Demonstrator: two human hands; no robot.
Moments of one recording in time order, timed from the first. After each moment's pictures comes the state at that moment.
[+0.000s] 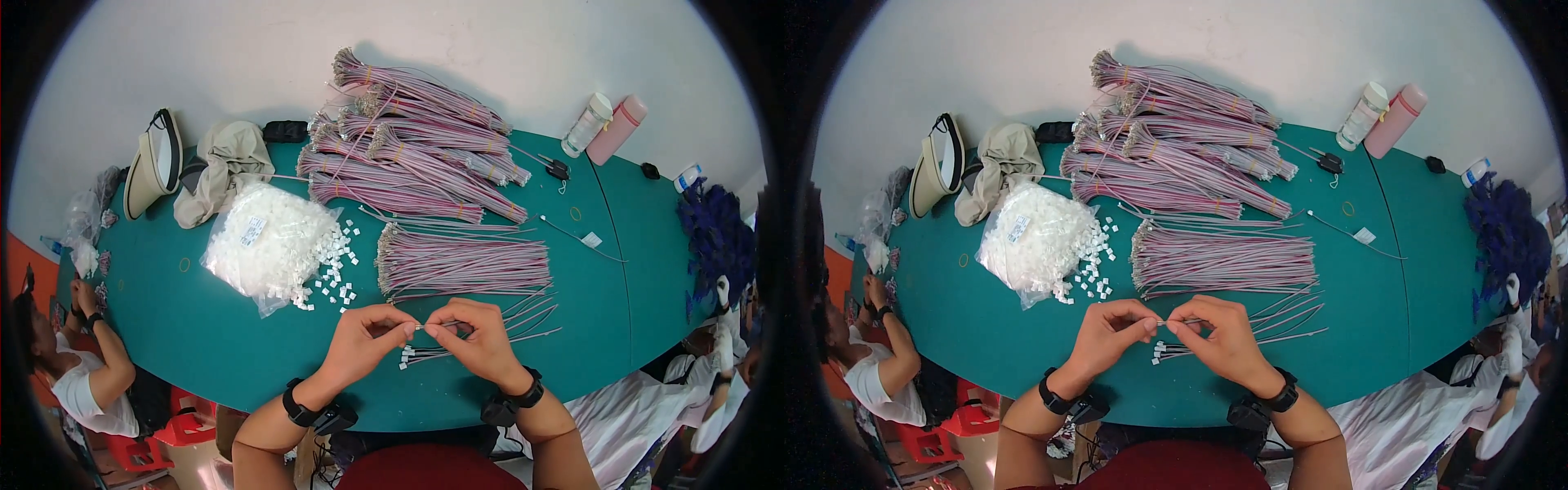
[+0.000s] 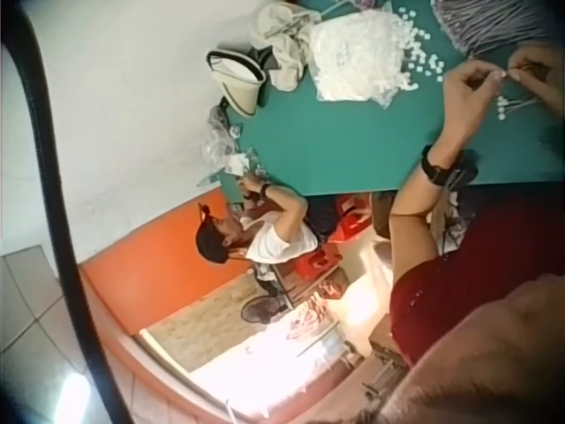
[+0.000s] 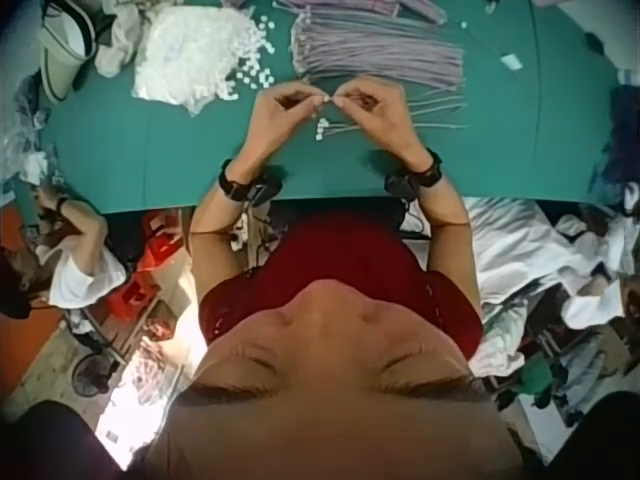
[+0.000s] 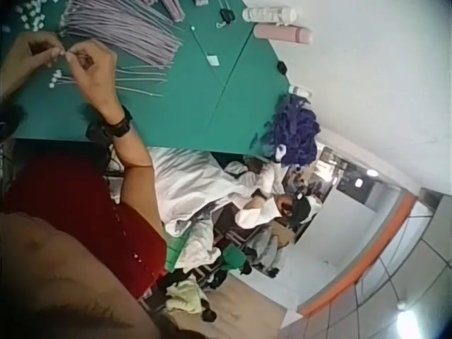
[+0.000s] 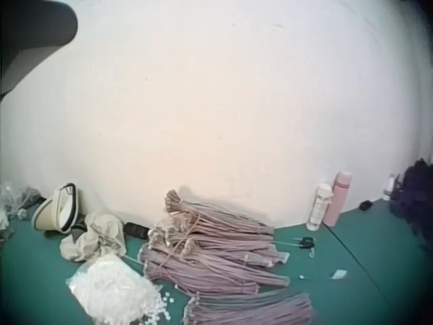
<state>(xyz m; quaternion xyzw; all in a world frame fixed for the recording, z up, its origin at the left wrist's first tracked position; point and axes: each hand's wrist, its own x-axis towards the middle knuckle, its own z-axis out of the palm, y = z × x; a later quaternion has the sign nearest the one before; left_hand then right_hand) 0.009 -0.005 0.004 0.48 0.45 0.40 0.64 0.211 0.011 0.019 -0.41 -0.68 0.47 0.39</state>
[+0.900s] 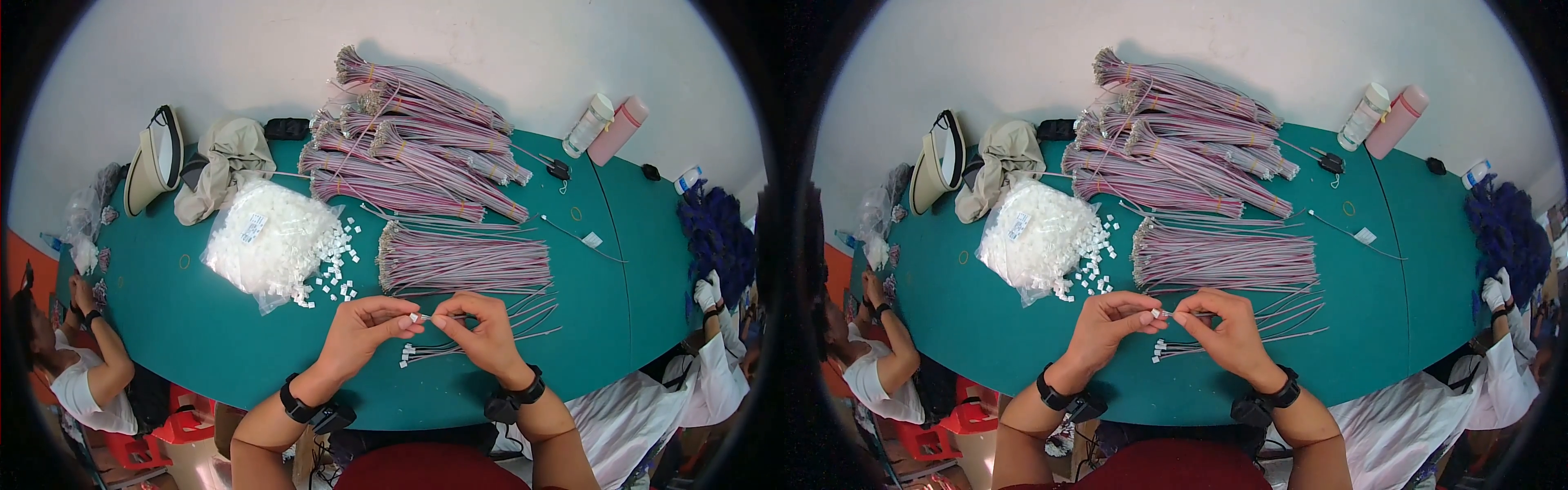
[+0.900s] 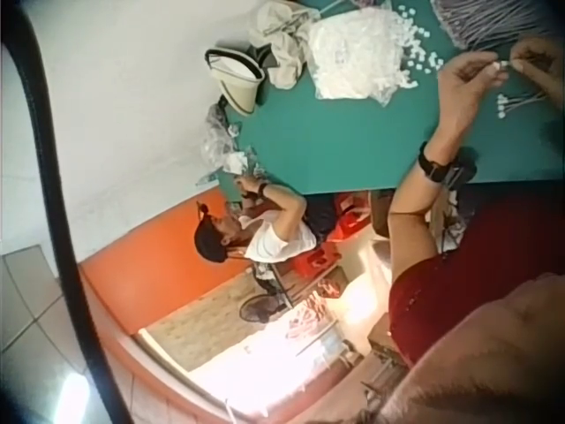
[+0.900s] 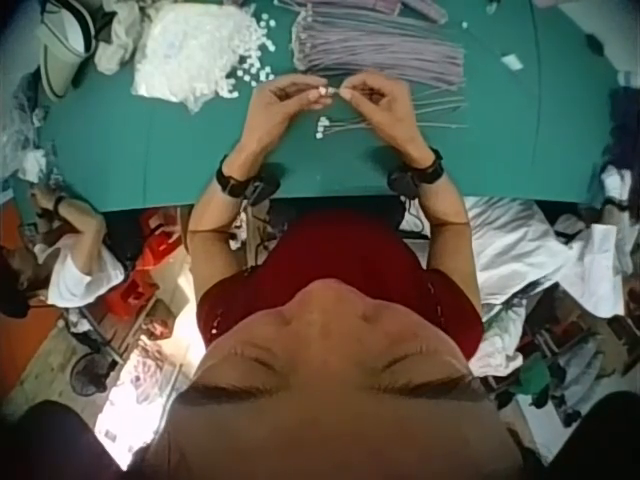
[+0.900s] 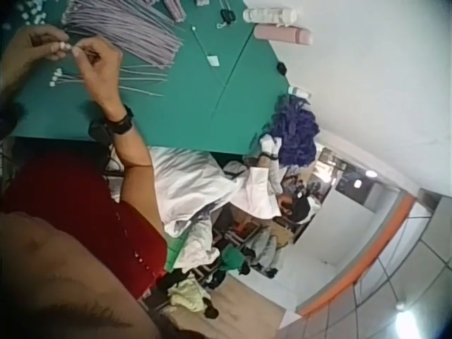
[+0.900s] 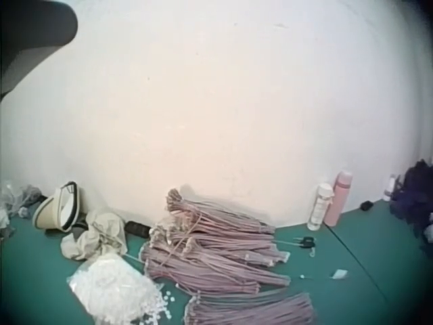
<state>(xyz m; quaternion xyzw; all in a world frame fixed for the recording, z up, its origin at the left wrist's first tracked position) 0.008 0.000 0.005 0.39 0.40 0.44 0.70 0.215 0.014 0.014 -0.42 -0.65 0.50 0.39</state>
